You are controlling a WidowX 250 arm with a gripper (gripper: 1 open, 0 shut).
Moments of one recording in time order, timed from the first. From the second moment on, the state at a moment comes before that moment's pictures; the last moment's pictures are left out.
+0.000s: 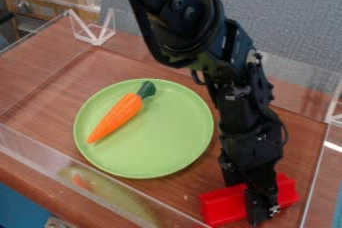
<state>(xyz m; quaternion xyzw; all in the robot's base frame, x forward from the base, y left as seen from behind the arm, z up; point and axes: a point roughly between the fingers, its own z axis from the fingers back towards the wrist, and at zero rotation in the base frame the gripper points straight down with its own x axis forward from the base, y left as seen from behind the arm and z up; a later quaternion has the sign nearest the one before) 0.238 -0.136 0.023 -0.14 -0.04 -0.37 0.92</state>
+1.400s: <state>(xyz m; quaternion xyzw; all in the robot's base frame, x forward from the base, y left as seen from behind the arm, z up) 0.298 0.098 0.102 -0.06 -0.04 -0.10 0.99</state>
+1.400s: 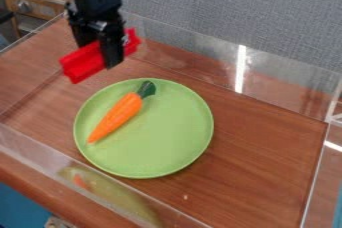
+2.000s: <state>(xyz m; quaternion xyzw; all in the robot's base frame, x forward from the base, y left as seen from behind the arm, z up) 0.342 0.146 0.069 -0.08 -0.02 -0.13 0.99</state>
